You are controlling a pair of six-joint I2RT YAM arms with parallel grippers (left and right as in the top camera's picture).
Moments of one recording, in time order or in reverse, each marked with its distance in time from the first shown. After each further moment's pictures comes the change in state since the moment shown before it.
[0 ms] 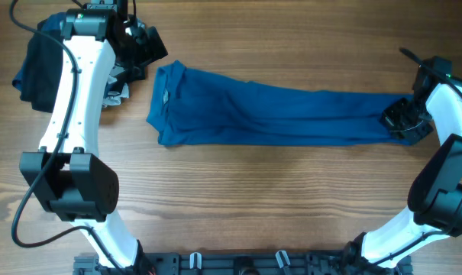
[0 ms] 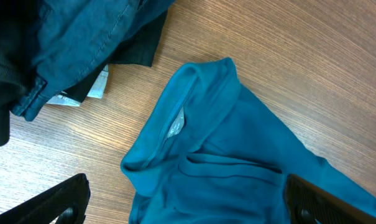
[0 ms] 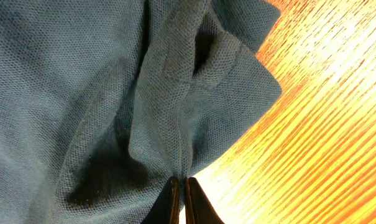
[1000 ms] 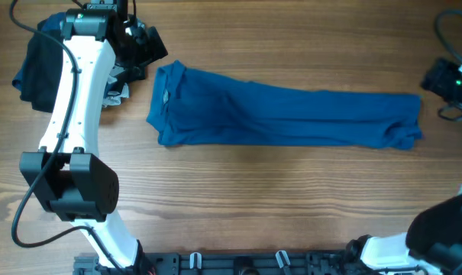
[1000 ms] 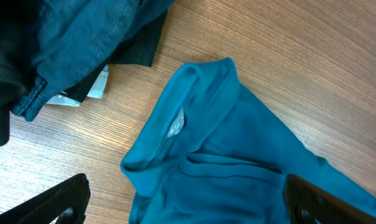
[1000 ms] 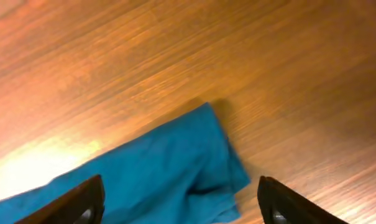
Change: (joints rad) left arm 0.000 0.000 0.000 0.000 0.000 0.000; right arm -0.163 -0.228 0.162 0.148 -0.214 -0.578
